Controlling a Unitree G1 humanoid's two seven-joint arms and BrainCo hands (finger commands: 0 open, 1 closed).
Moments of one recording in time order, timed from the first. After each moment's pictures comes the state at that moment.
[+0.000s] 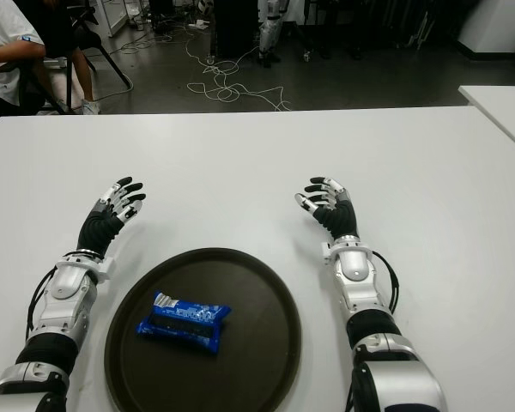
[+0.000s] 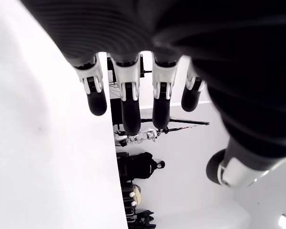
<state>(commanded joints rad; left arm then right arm) -0.37 0.14 0.13 0.81 -0.09 -0.47 -0.23 -0.52 -0.09 -0.10 1.01 -0.04 -0.47 -0.05</state>
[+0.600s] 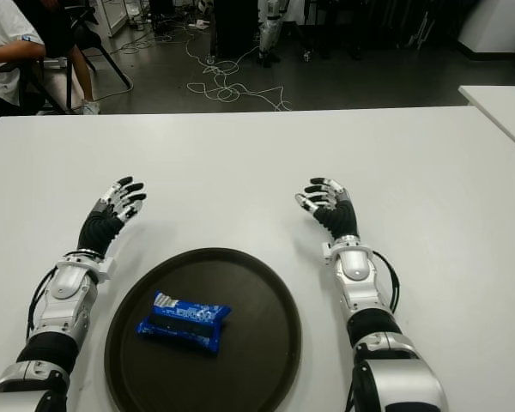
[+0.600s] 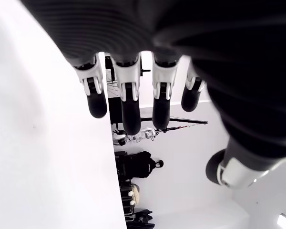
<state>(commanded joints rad) -0.38 0.14 0.14 0.82 -0.09 -0.48 -0.22 -0.53 -0.09 -0.09 1.02 -0.05 -0.47 -0.07</state>
